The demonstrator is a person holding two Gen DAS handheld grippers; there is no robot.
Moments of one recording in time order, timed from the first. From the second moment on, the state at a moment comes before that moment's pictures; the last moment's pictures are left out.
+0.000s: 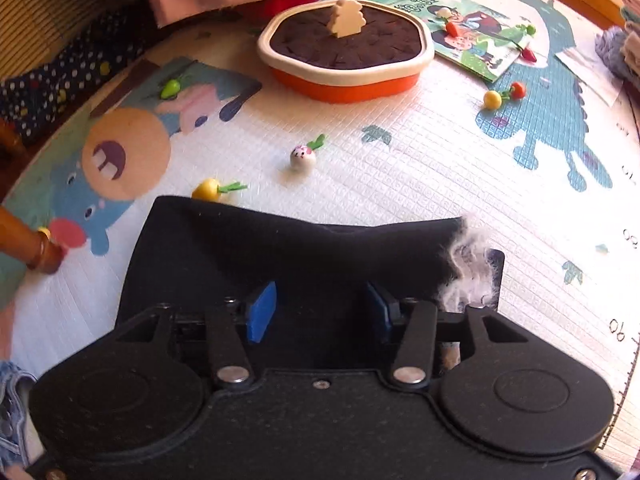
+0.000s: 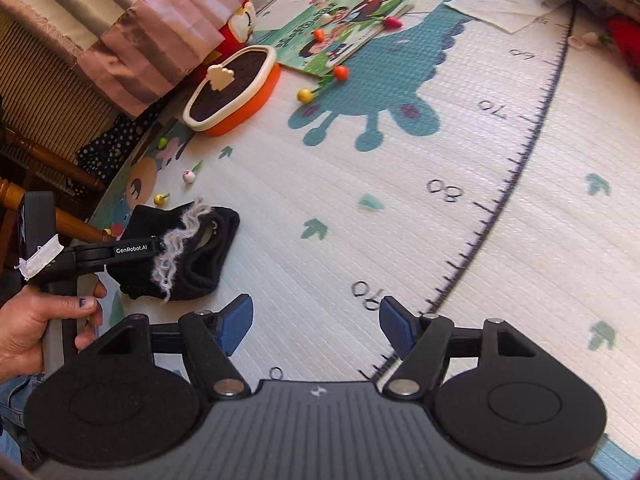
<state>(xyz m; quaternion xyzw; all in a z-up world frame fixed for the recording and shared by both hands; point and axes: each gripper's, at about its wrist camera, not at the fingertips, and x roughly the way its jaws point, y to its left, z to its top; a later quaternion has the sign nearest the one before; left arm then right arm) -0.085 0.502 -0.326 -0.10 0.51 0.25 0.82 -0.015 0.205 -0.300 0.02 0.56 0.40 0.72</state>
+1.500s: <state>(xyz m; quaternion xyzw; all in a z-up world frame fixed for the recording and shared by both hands) -0.096 0.102 0.002 0.00 0.40 -0.04 0.92 -0.080 -0.150 -0.031 0.06 0.43 0.20 0.88</state>
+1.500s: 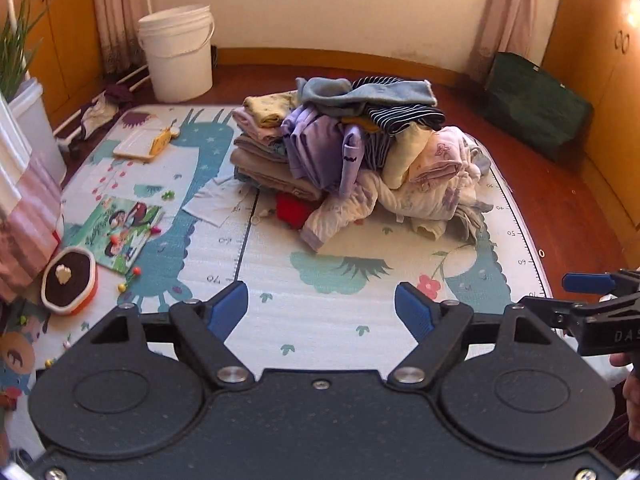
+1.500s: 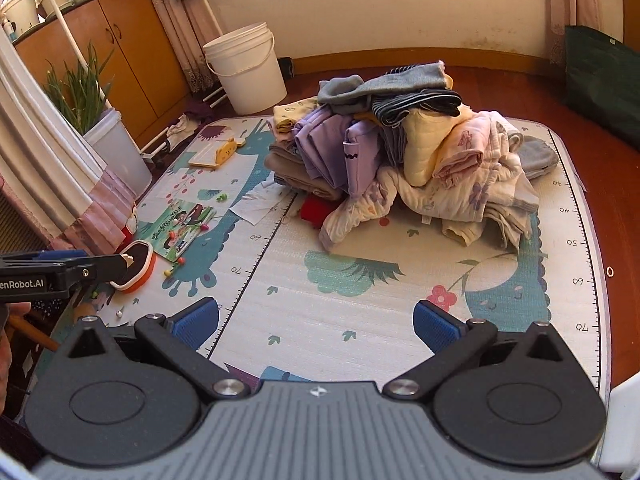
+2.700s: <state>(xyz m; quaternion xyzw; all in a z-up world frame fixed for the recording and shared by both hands) -0.095 0.058 -0.053 -0.04 0.47 -0.08 0.88 -0.085 -0.154 -0.063 0.08 0.47 0.16 0.87</state>
